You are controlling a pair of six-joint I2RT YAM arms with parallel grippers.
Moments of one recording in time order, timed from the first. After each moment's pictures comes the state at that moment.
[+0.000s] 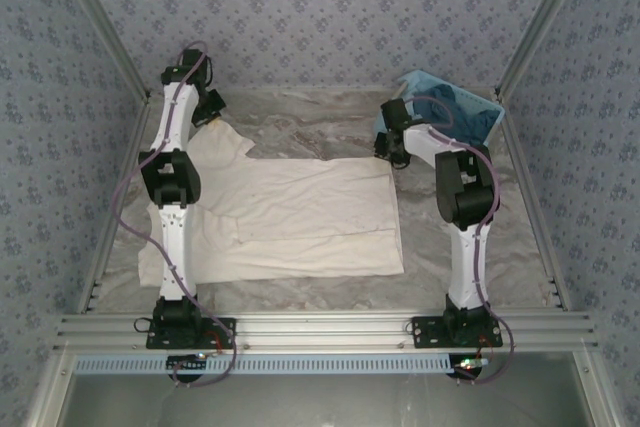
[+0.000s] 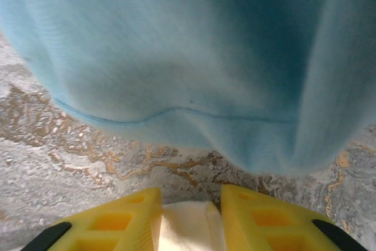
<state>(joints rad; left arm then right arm) -0.02 2.58 2.67 -1.26 -0.01 -0.58 0.25 2.17 1.59 -0.52 0.05 0.49</state>
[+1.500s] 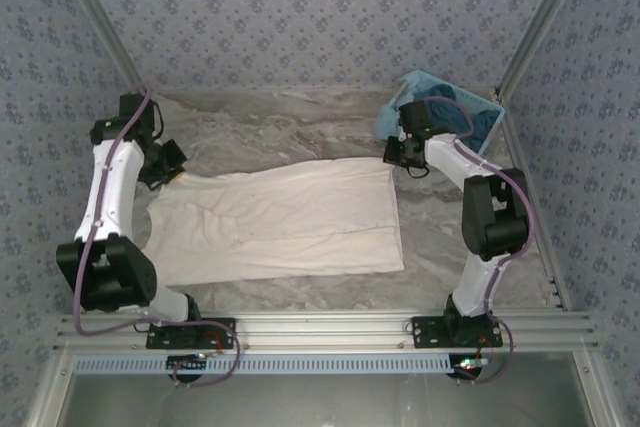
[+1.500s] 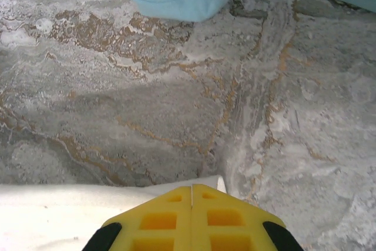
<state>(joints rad) 0.12 1.46 1.46 -1.24 0.05 -0.53 0.23 1.82 1.32 -0.53 -0.05 0.40</state>
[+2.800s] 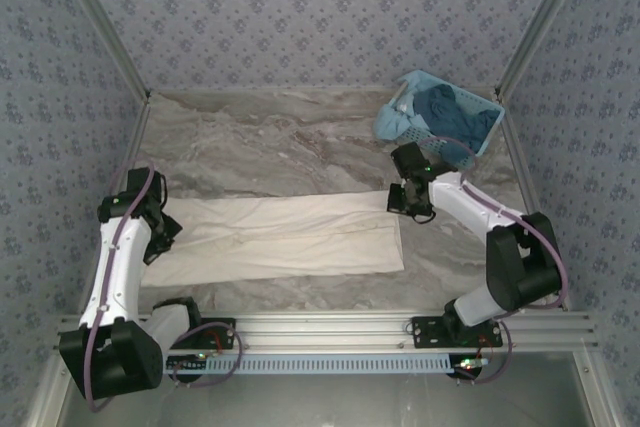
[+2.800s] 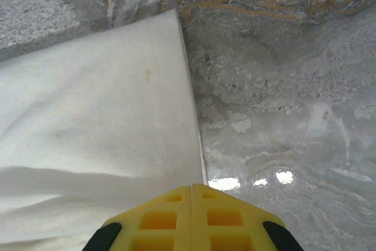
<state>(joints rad) 0.14 1.02 0.89 -1.25 -0.23 -0.75 0.38 1.49 0.97 -0.75 0.05 0.52</state>
